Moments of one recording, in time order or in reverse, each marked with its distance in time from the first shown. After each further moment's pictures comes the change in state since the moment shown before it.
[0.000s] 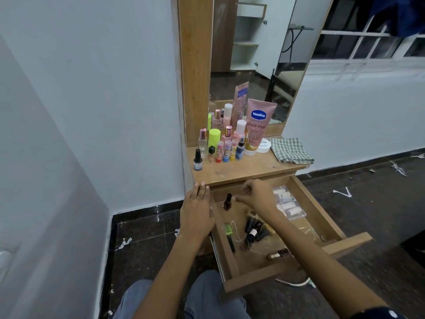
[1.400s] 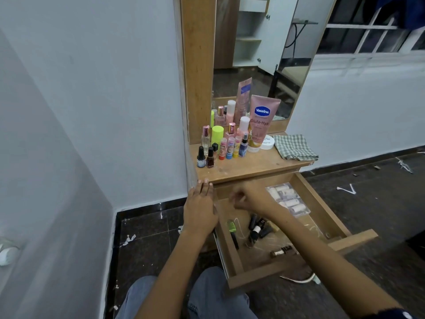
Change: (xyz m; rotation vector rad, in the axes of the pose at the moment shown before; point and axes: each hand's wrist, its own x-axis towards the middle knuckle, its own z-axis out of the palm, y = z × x) left_hand 0.001 0.000 -0.003 0.007 -0.012 -0.002; right_hand -0.003 -0.019 -0.006 -0.120 -0.323 -0.336
